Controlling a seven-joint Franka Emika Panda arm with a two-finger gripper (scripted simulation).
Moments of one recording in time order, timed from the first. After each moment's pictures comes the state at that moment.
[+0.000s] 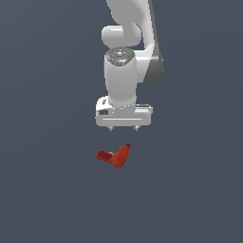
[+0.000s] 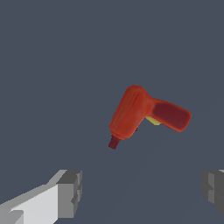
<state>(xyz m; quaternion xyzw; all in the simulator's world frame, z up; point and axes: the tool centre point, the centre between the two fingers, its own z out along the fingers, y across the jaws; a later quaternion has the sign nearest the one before) 0.012 0.009 0.192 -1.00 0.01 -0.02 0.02</state>
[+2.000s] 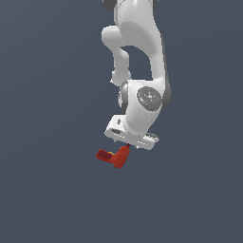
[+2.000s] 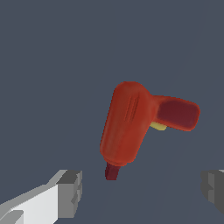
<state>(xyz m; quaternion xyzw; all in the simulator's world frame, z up) 0.039 0.021 0.117 -0.99 0.12 0.02 -0.09</state>
